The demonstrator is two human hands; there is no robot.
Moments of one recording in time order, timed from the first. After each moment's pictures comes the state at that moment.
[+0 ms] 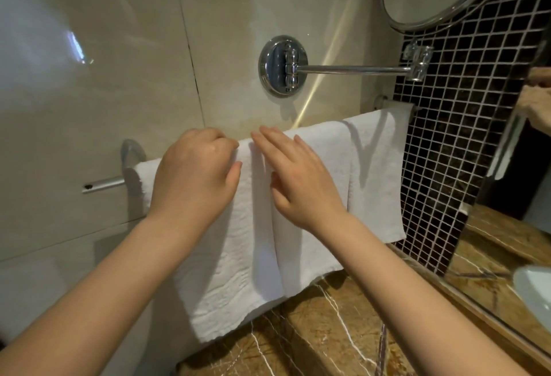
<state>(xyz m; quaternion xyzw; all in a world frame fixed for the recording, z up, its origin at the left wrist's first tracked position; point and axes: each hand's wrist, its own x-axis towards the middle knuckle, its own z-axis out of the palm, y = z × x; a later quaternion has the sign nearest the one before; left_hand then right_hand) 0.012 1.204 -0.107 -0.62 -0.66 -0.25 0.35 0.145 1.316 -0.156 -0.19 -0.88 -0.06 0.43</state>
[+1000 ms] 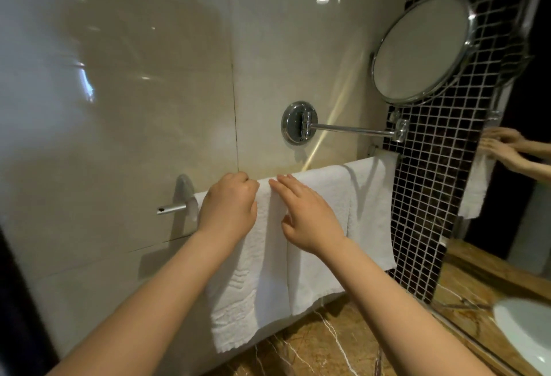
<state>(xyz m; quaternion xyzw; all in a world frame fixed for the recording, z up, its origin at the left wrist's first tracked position) -0.003 1.195 -0.103 -0.62 -0.71 -0.21 0.26 0.143 1.278 -0.135 -0.27 -0.92 -0.03 0.30</state>
